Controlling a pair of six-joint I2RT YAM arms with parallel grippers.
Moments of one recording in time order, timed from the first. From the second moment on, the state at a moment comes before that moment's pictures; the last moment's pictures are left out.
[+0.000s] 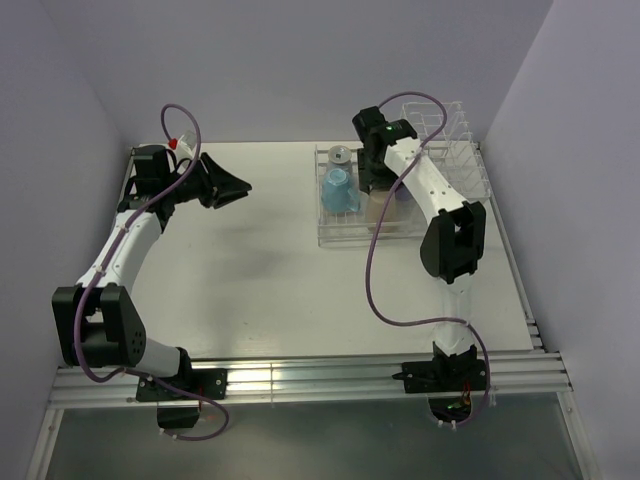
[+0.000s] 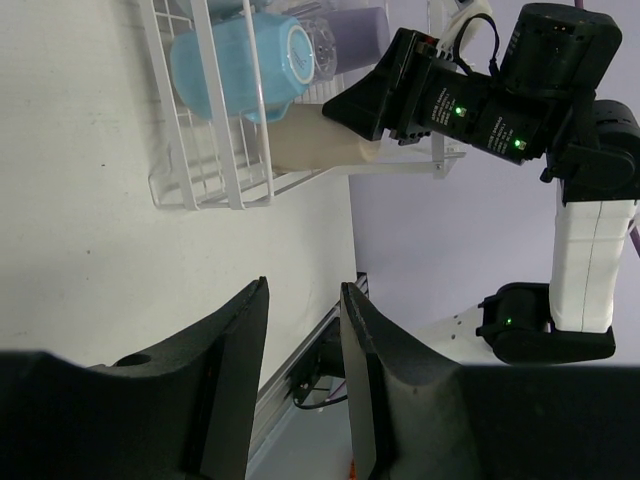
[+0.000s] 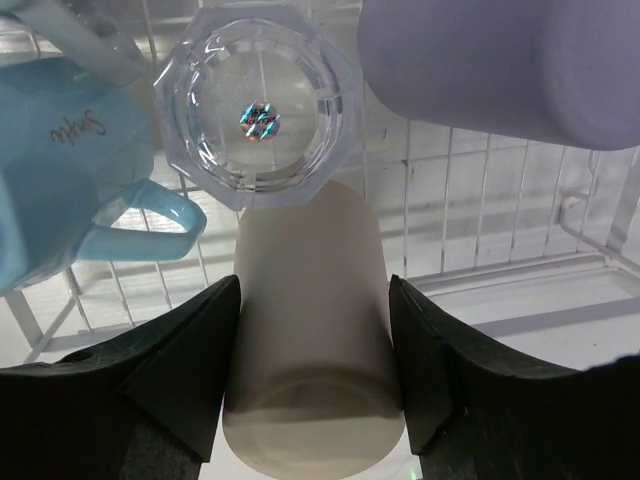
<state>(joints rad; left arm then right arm) -0.01 1.44 1.15 -0.19 0.90 -0.83 0.36 2.10 2.10 -1.20 0.33 0.32</state>
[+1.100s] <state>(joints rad) -0.01 1.46 1.18 -0.25 0.86 -0.77 0.48 1.97 2.24 -1.18 0.47 0.35</state>
